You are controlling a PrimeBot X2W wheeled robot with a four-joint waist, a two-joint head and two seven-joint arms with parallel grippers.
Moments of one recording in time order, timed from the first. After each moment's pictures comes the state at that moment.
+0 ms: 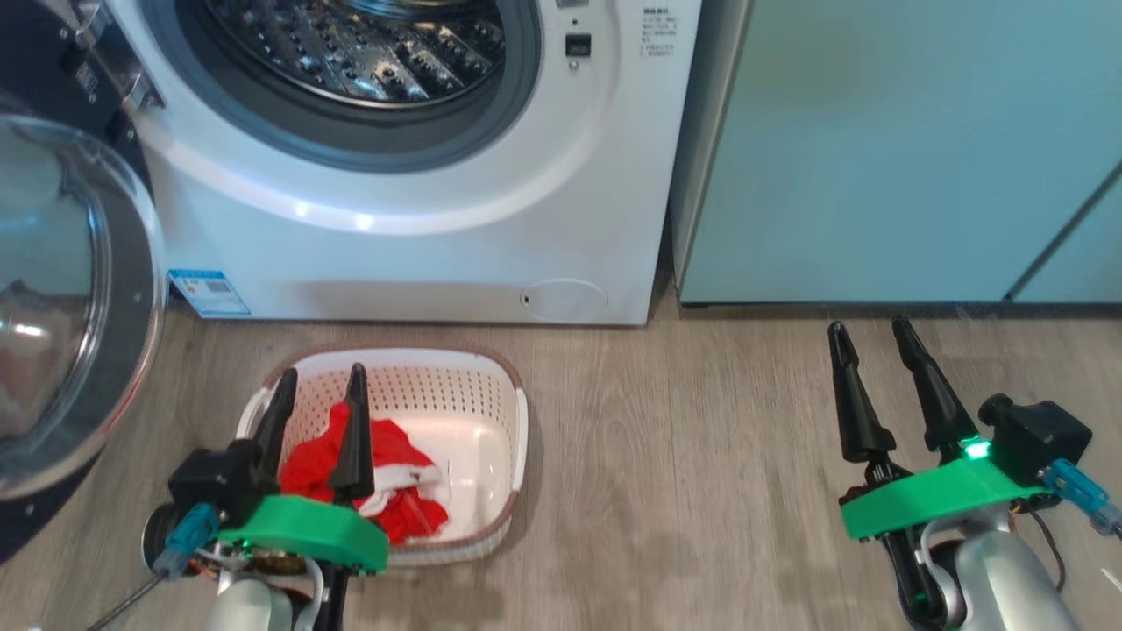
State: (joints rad) left arm -0.03 0.04 -0.10 0.15 -0.28 0.02 -0.26; right arm -0.07 -0.06 0.04 0.16 0.34 0.13 -0.25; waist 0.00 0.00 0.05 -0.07
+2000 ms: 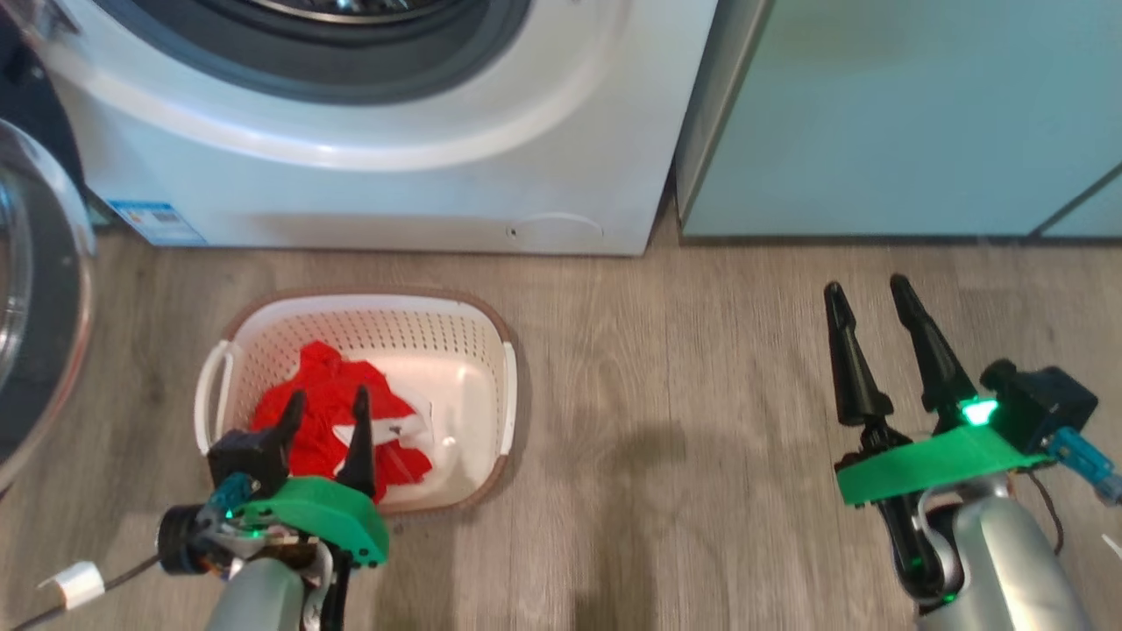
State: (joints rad) left arm -0.15 0.04 -0.11 0.43 -0.24 0.05 -0.26; right arm -0.12 -0.06 0.05 0.14 0.34 0.13 -0.25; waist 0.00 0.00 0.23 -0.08
